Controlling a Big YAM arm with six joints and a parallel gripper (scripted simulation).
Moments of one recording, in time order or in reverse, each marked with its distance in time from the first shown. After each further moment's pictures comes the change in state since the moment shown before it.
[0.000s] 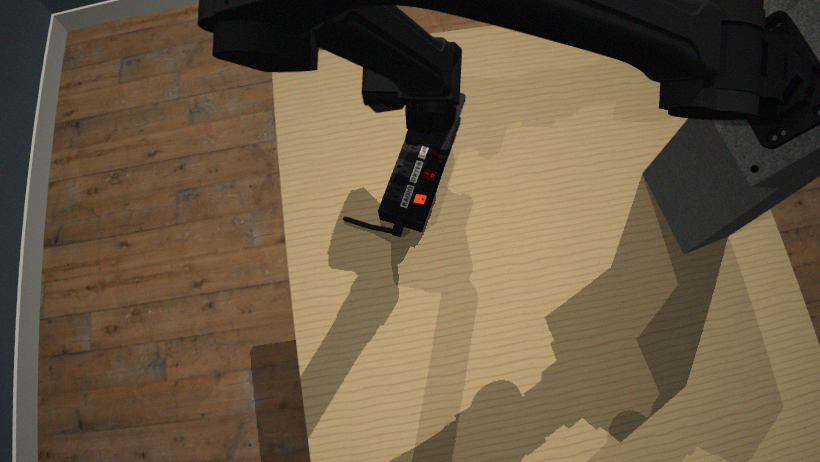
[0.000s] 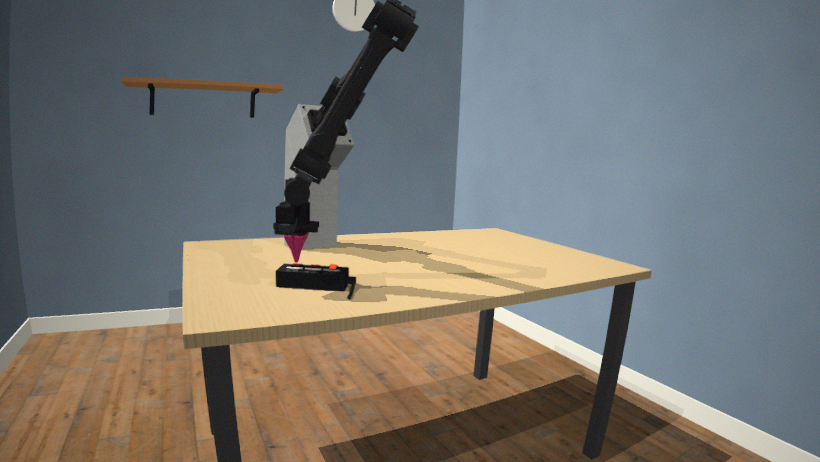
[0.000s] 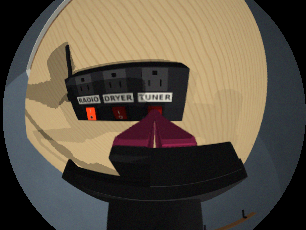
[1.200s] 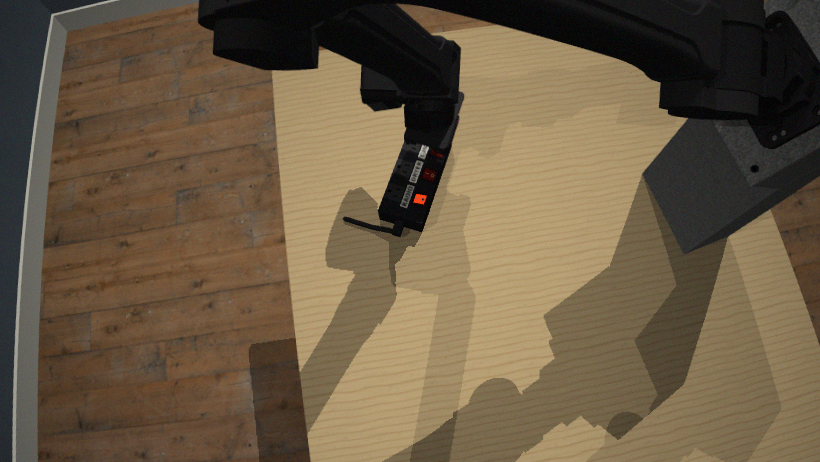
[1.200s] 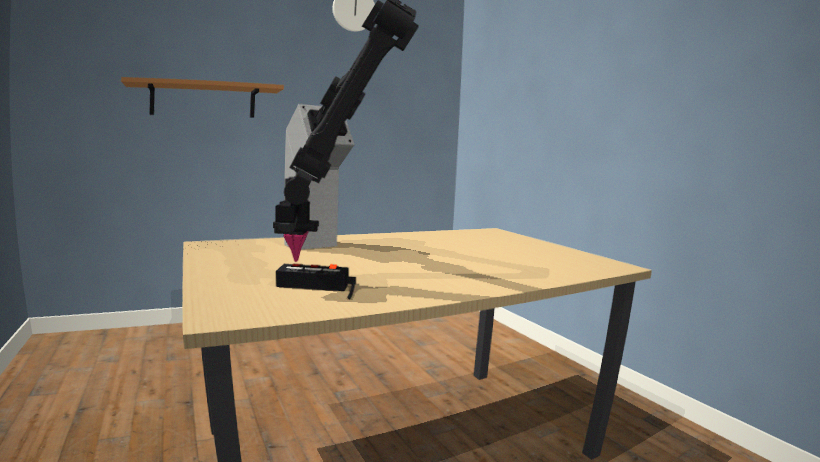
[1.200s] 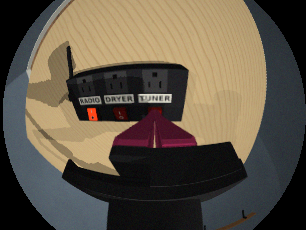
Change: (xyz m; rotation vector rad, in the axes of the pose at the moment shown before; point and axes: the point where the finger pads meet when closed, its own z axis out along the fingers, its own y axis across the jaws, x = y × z) arm -0.003 0.000 -0.002 0.000 -0.004 -0.001
